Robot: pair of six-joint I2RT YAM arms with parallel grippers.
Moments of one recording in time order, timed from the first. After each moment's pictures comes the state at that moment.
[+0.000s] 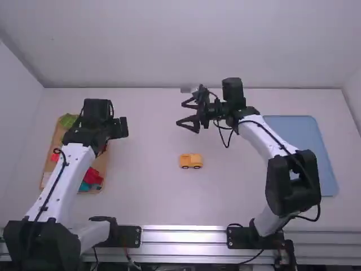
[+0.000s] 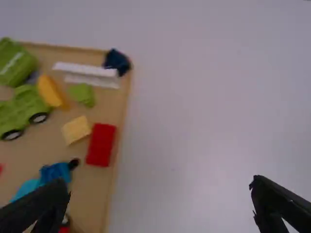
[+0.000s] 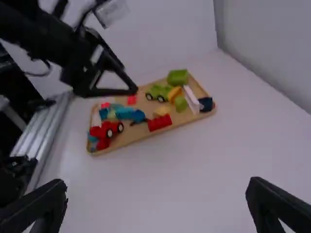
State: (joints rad) left arm 0.01 1.26 1.06 -0.68 -0.17 -0.16; right arm 0.29 1.75 1.27 -0.14 -1.14 -0.33
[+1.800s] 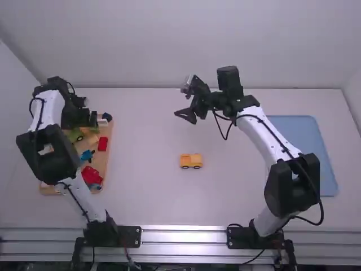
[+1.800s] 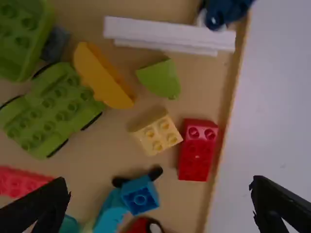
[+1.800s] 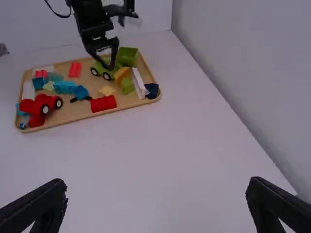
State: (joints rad) left arm 0.44 2.10 1.83 -1.19 0.06 0.36; right arm 0.33 1.75 1.45 -0.35 -0.84 -0.55
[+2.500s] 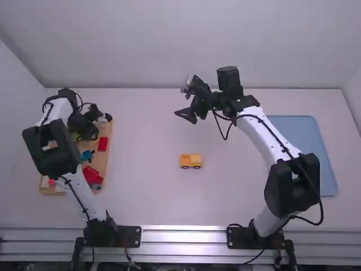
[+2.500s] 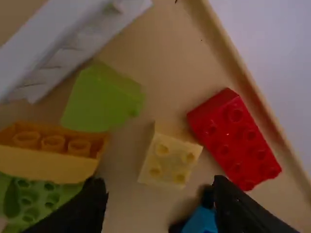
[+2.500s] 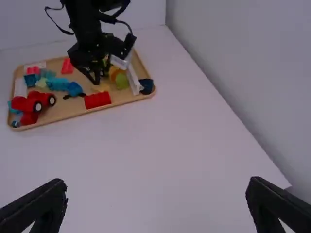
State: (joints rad) left arm 0.44 2.17 1.71 -1.03 0.04 1.03; right arm 0.33 1.75 1.45 -0.35 -0.82 -0.55
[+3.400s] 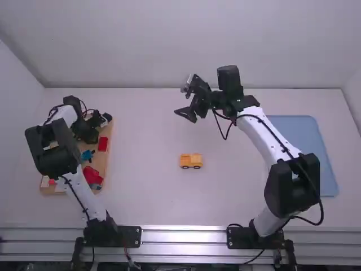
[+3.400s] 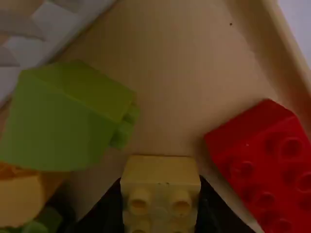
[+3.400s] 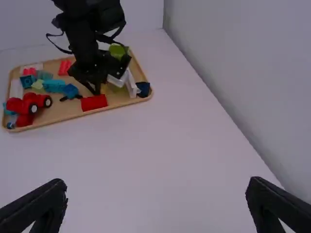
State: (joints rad) left arm 0.44 2.17 1.57 -0.87 0.01 0.99; right arm 0.33 1.75 1.45 -0.33 -0.82 -0.55
